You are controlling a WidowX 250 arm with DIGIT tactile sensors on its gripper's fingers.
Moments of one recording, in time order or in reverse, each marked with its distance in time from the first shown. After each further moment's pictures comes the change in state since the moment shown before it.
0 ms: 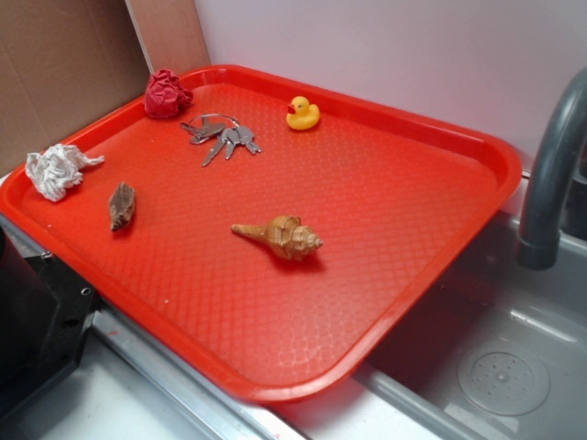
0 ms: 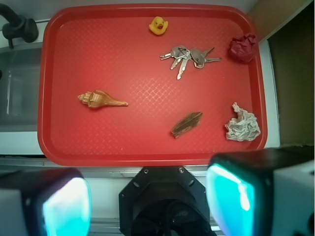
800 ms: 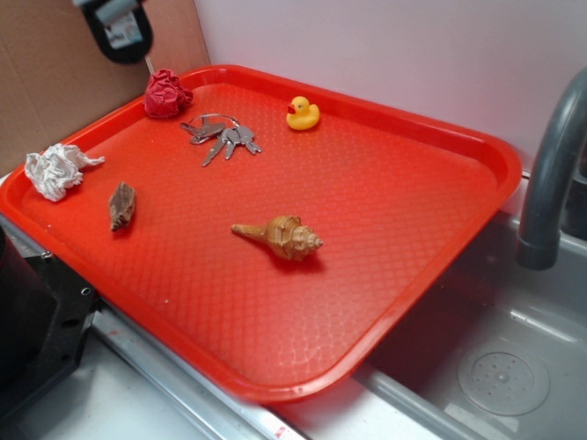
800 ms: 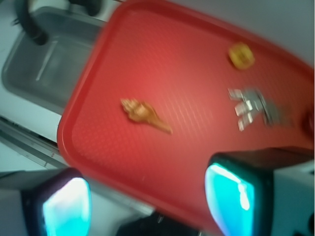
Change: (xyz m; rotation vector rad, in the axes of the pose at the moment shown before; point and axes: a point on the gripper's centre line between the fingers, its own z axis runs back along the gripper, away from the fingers) arm 0.039 -0.049 -0.057 -0.098 -0.021 -0.496
